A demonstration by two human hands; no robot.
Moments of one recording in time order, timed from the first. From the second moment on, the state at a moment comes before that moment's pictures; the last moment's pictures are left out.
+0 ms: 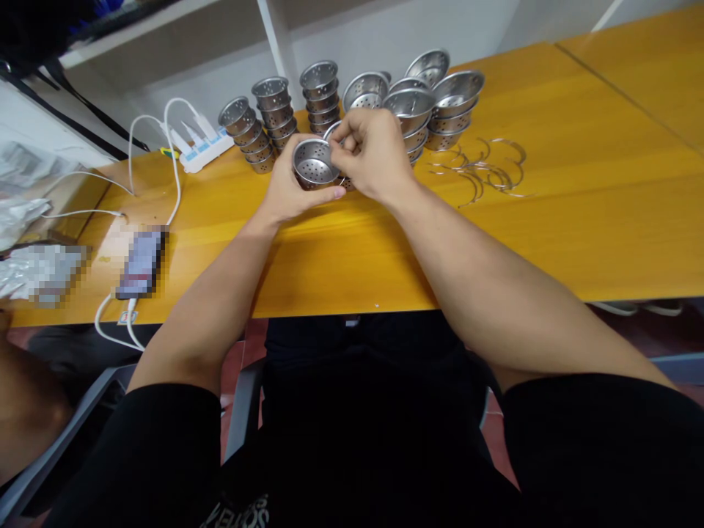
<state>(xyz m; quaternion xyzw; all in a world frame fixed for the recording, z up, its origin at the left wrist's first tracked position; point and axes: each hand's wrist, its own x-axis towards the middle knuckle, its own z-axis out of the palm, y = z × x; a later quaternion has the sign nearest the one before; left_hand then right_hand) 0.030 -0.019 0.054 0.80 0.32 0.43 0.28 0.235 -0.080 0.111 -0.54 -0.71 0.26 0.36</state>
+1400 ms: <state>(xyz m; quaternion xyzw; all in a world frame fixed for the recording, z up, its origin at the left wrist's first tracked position) 0.009 0.025 0.025 0.84 0.27 0.44 0.16 0.239 -0.069 0.085 -0.41 -0.75 0.23 0.47</state>
